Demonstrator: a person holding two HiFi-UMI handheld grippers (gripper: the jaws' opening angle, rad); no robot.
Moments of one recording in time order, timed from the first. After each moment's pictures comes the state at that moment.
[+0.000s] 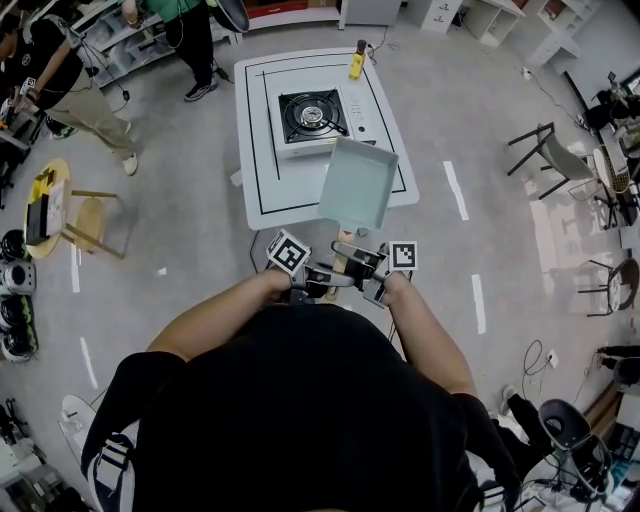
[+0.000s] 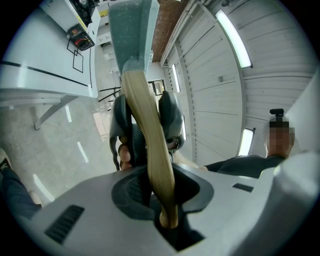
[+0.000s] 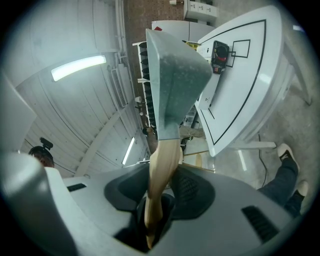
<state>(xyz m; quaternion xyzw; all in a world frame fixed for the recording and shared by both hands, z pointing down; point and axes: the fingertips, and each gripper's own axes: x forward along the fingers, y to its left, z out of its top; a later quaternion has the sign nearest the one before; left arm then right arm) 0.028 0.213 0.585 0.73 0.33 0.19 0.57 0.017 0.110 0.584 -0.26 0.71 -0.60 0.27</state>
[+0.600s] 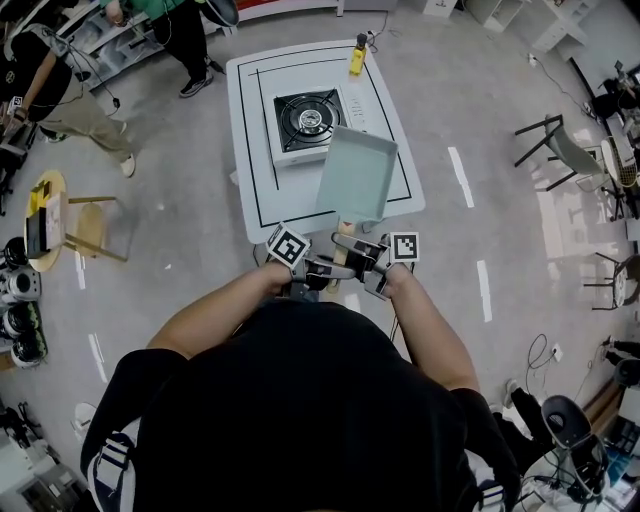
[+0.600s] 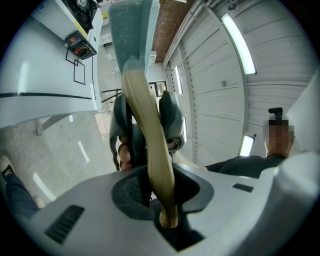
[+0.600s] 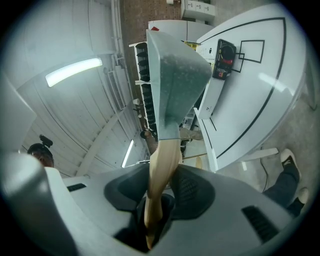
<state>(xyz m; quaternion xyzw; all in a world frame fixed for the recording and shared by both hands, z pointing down) 0.057 0.150 0.597 0.72 0.32 0.20 0.59 0.047 0.046 0.596 -0.26 0.70 -0.61 0.27</state>
